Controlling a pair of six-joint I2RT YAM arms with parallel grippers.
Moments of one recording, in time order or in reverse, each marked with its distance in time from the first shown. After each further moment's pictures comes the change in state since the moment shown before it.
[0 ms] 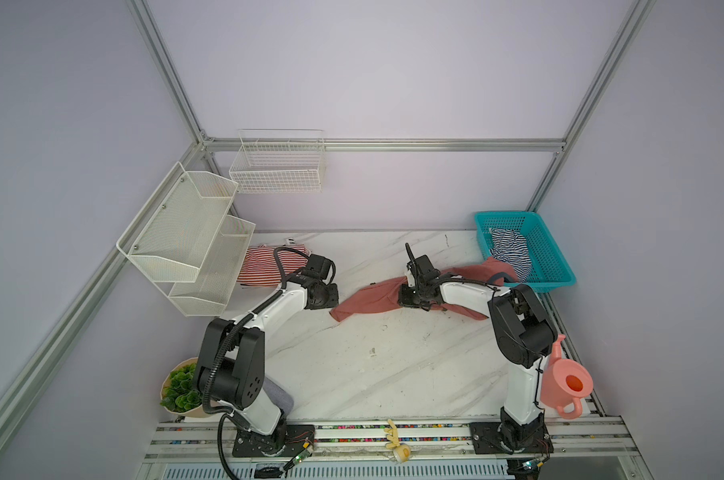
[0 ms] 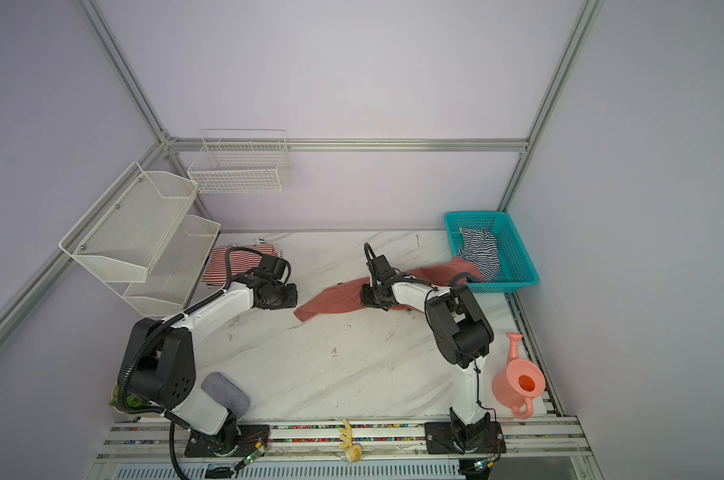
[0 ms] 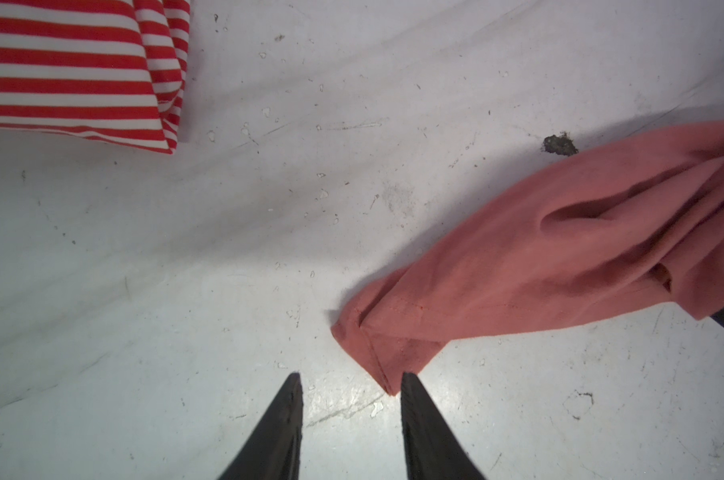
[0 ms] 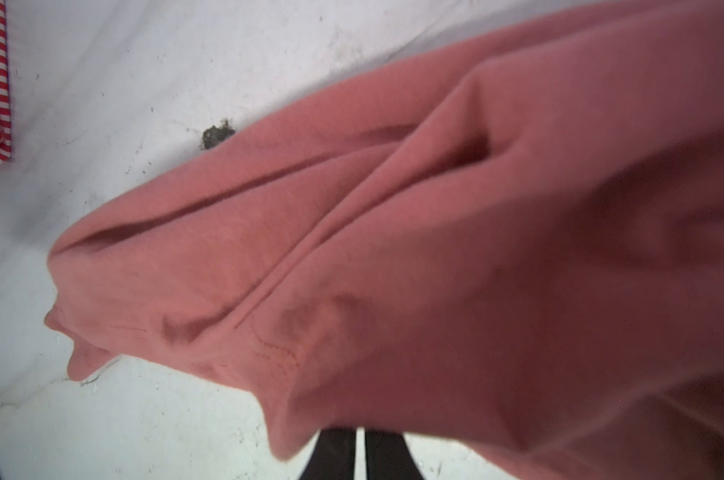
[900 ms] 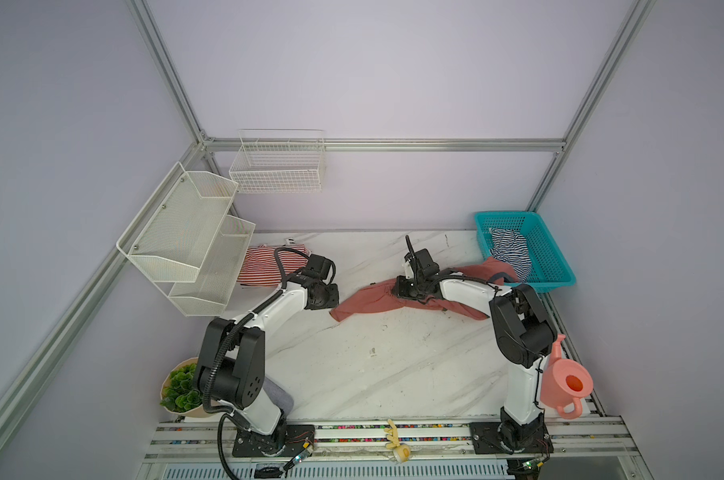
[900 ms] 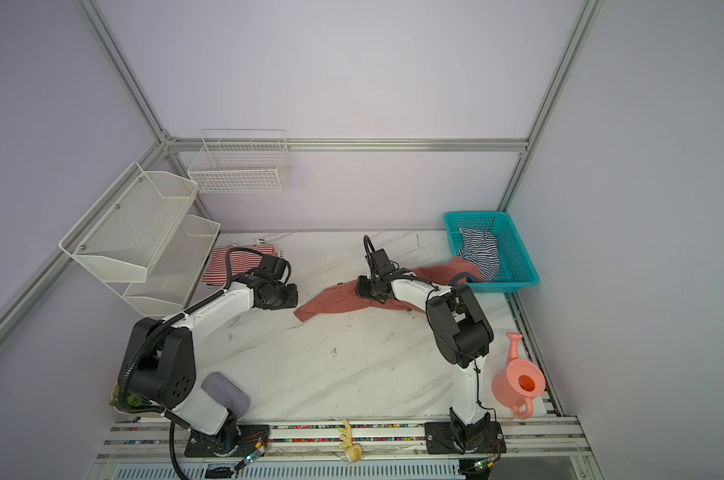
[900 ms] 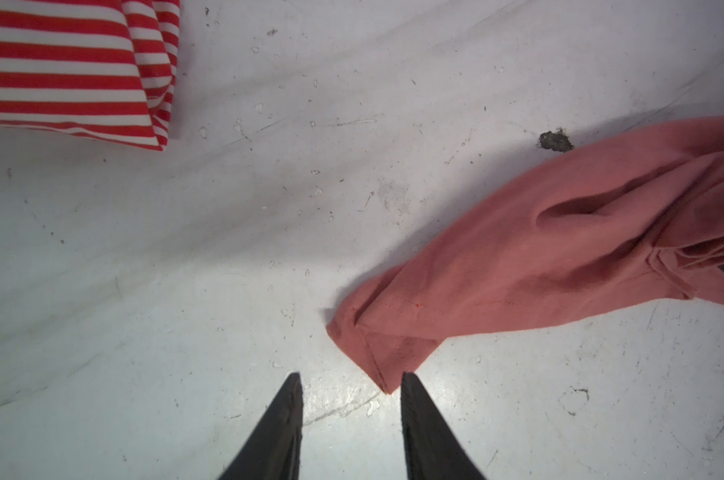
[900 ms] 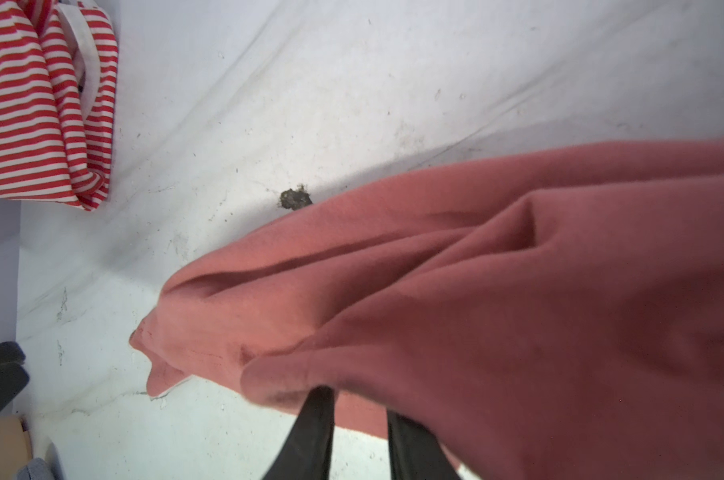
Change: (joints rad) left arm 0.000 0.003 0.000 0.000 0.014 0.000; right arm 0.000 0.002 0.052 0.055 -0.034 0.027
